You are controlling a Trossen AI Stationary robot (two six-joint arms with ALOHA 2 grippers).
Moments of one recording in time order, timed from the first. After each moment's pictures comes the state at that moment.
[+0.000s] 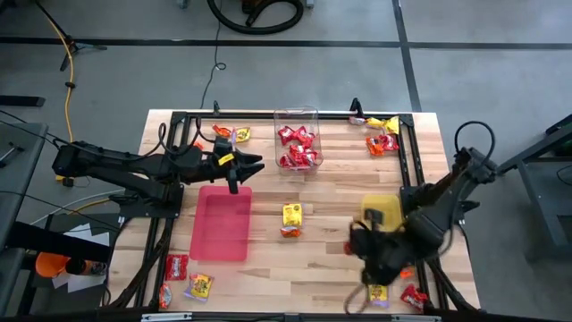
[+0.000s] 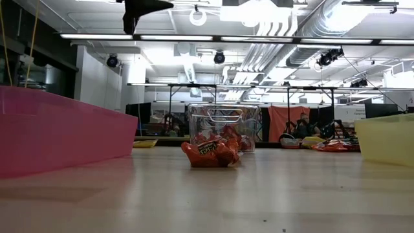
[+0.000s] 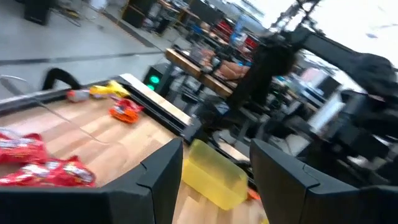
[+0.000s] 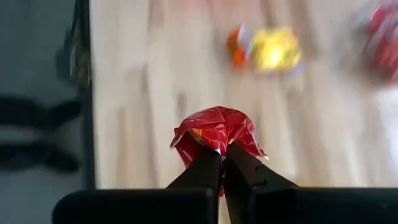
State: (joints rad) left arm -0.07 0.98 0.70 0.24 -0.27 -0.57; right arm 0.74 1.55 1.54 -1.16 0.39 0.79
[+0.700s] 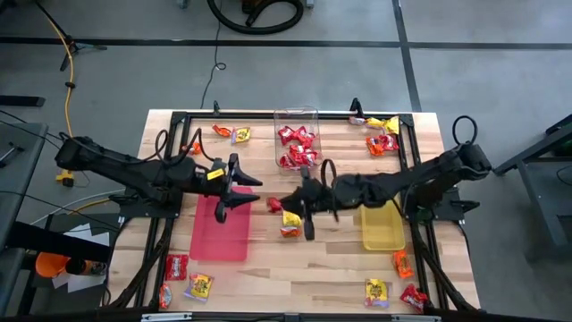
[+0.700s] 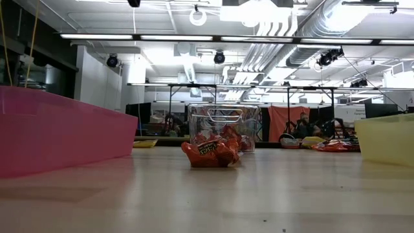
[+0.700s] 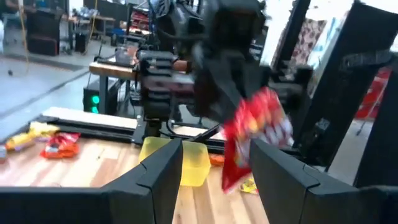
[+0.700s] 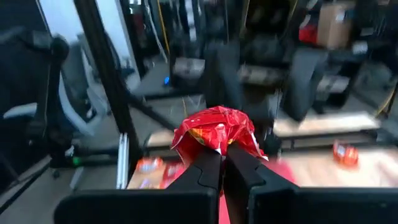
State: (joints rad) left arm -0.22 0.98 0.70 0.31 -0.12 -0.18; right arm 0.25 1.54 1.20 0.28 0.17 0.13
